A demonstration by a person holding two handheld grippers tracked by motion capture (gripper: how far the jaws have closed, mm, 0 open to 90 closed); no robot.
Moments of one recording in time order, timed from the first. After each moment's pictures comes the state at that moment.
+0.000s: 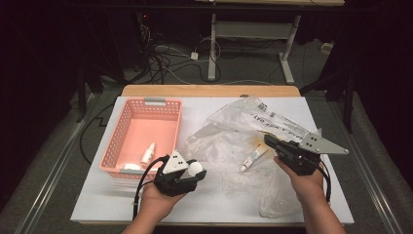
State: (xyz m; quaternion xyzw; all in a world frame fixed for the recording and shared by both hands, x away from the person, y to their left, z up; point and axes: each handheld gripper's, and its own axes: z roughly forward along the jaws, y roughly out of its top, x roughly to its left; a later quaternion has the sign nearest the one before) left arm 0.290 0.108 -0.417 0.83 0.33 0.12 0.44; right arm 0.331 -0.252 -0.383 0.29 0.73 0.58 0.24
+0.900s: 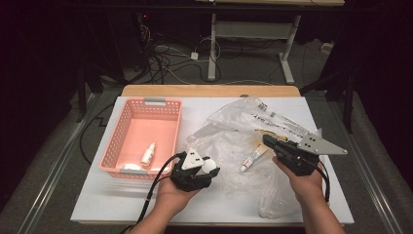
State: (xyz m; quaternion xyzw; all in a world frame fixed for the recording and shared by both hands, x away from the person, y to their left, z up) left arm 0.308 0.072 -0.425 0.83 0.31 0.12 0.44; right arm 0.329 -0.247 -0.382 0.28 0.73 0.58 0.24
